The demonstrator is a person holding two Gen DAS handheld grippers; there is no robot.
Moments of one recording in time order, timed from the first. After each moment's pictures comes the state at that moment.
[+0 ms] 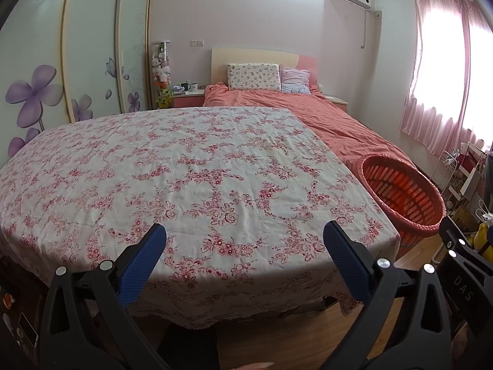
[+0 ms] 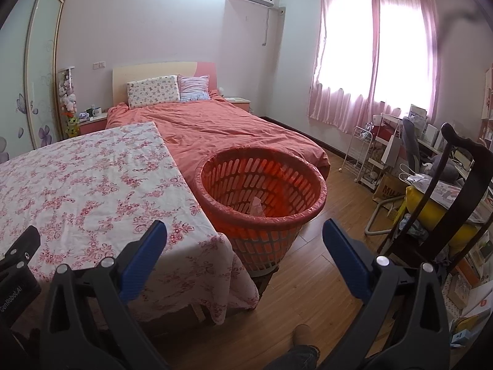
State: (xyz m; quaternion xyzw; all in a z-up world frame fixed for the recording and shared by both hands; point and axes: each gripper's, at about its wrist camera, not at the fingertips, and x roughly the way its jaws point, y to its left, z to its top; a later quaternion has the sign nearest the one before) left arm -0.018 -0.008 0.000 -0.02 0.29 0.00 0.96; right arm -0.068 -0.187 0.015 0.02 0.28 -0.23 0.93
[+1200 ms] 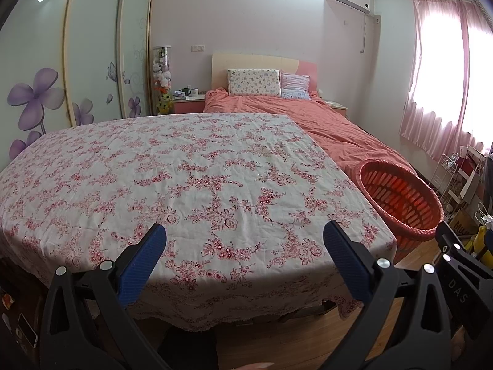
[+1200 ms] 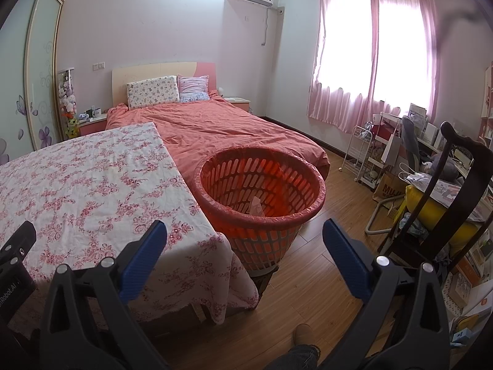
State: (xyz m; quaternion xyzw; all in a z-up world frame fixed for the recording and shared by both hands) left arm -0.022 -0.009 0.006 -0.02 0.27 0.00 0.96; right arm -0.068 -0.188 0.015 0.02 0.28 -0.23 0.93
